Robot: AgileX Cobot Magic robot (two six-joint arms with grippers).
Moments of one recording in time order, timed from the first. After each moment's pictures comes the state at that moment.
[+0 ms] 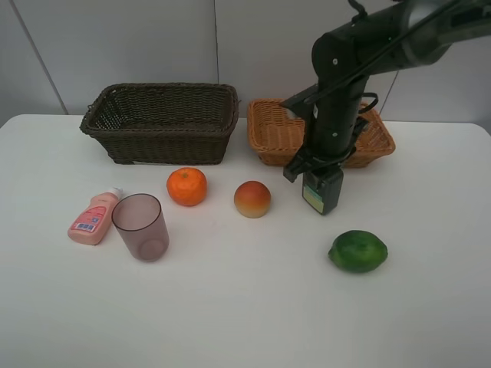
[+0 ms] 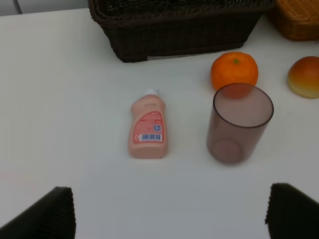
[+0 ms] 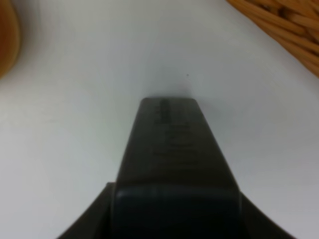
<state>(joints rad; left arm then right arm) -0.06 -0.01 -0.51 -0.07 1.06 0.04 0.51 2.00 -1.41 -0.27 0.99 0.03</state>
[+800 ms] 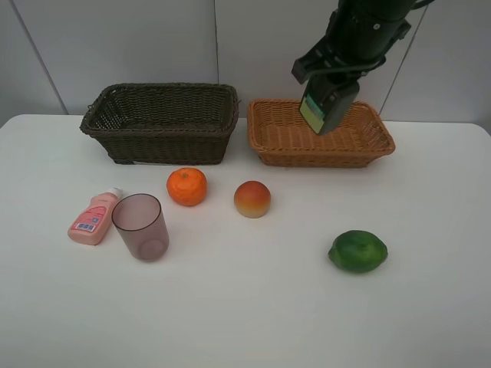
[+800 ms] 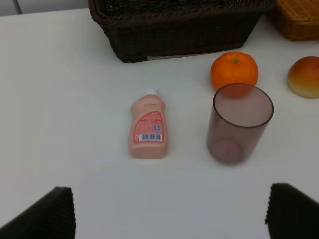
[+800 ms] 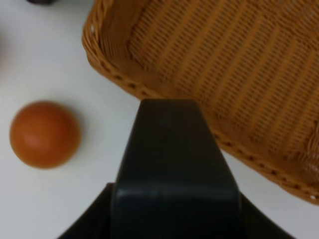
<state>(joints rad) -0.06 -0.01 -0.51 -0.07 1.06 0.04 0.51 1.72 -1.55 -0.20 1.06 0.03</state>
